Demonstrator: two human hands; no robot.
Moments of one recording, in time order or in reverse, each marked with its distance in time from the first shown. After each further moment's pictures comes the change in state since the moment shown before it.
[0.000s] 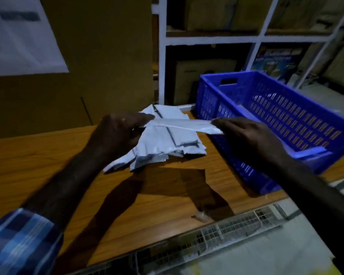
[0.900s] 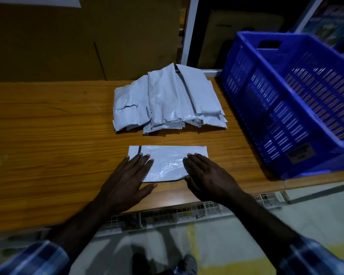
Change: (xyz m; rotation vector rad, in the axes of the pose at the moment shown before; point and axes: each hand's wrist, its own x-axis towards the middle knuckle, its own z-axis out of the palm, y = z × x) left_hand -0.207 0.033 0.095 0.069 -0.517 -0.343; right_hand -0.096 -0.092 0.168 0.262 -0.562 0.061
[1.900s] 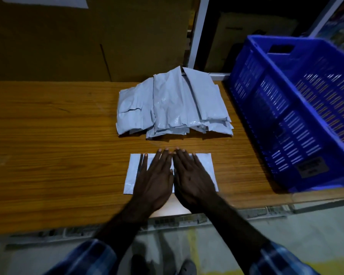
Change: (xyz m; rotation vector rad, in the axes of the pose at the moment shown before) left_hand 0.058 0.057 0.019 0.037 -0.002 -0.246; right_hand 0.045 -0.038 0.020 0.052 0.044 0.162
